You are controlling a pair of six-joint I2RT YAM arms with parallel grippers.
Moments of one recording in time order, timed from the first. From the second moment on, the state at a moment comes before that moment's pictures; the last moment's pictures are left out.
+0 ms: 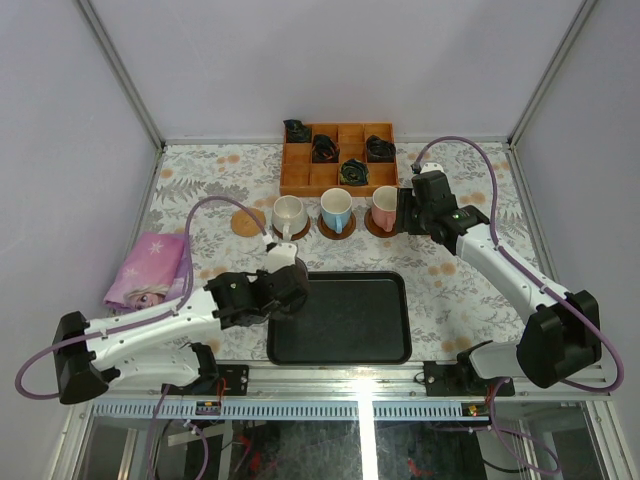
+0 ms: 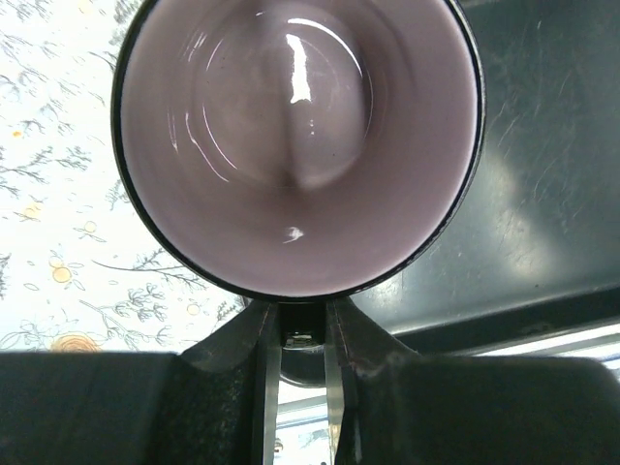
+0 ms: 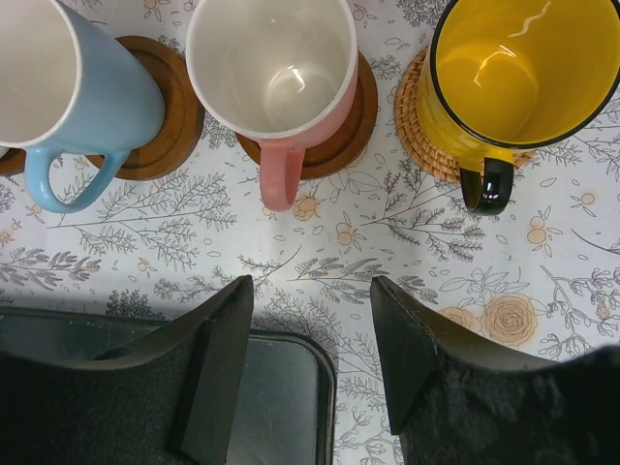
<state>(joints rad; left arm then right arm) -1.12 1.10 0.87 -0.89 -0.42 -0.83 0.42 1.36 1.07 -0.50 0.16 0.34</state>
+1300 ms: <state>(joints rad) -0.08 1.51 1.04 -0.45 0.04 -0.18 0.42 1.32 1.07 -0.48 0.19 0.34</state>
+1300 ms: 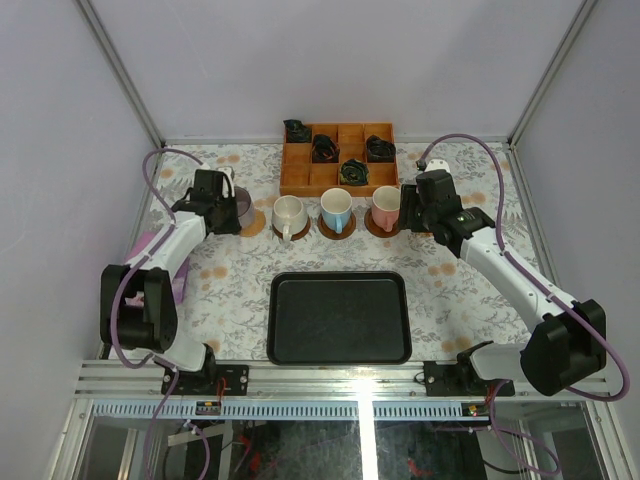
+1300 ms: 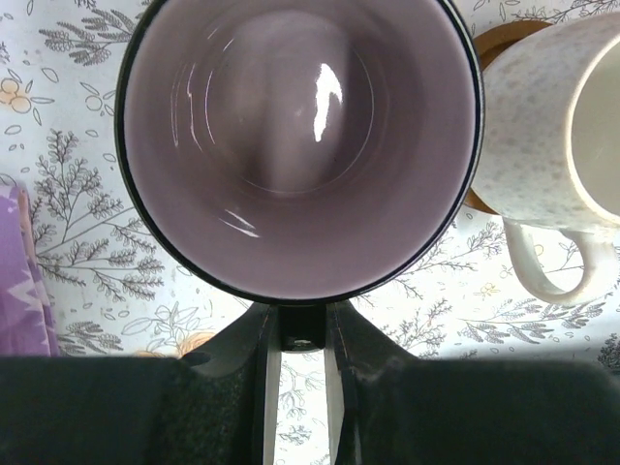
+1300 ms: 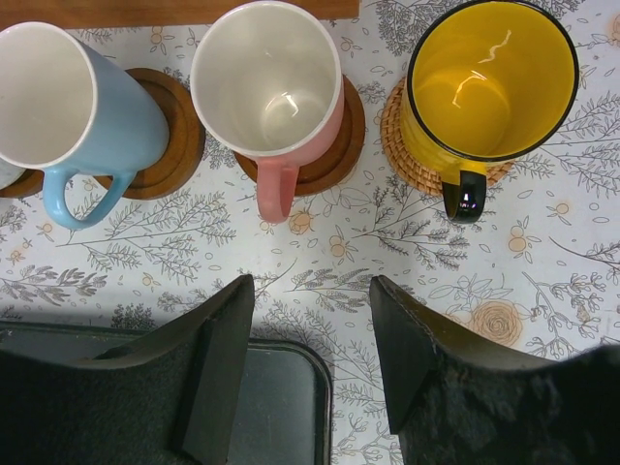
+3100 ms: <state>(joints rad) -0.08 1.64 1.11 -0.44 0.11 -0.15 0.42 1.32 1.06 -0.48 0.20 0.34</state>
